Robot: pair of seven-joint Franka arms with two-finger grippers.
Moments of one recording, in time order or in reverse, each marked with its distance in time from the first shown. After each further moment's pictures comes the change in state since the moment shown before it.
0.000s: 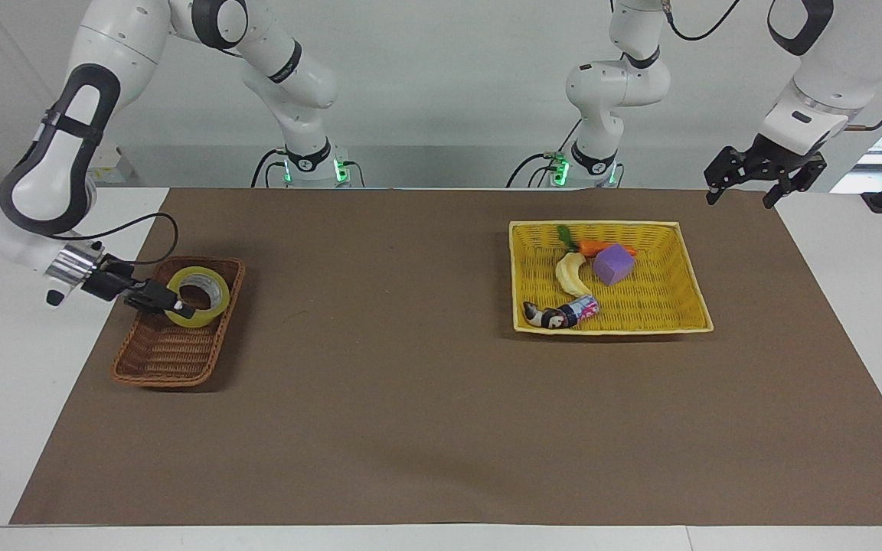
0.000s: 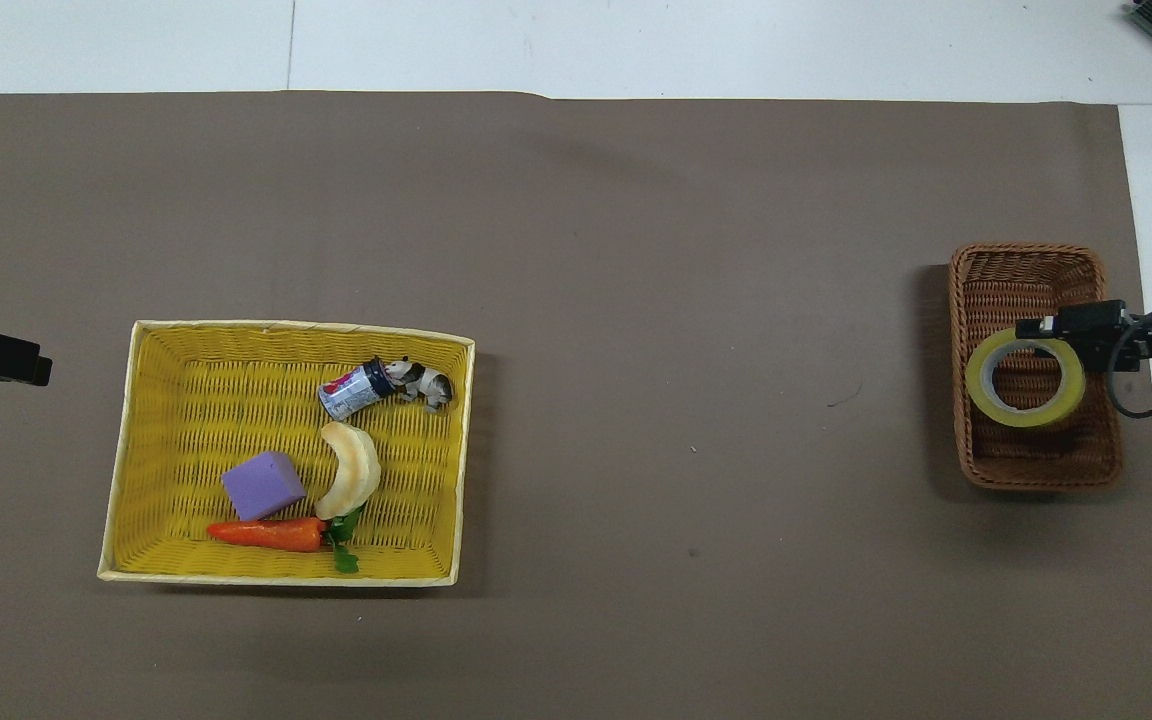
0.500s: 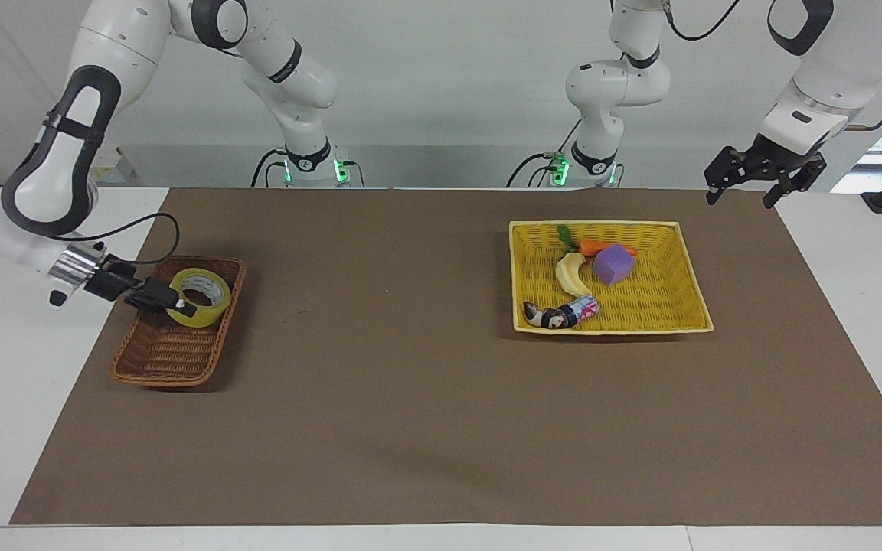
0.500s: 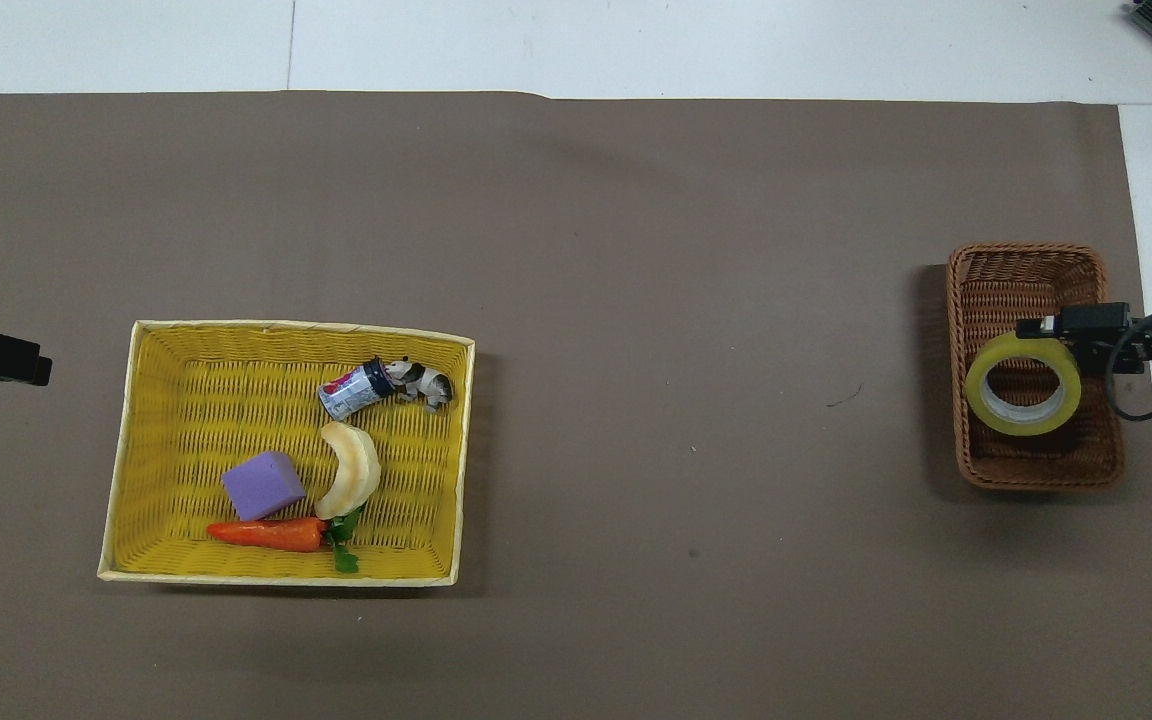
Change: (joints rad) left arm 0.000 0.000 0.000 0.000 0.000 0.000 0.000; right arm 0.000 0.000 0.000 -0.001 0.000 0.000 -0.009
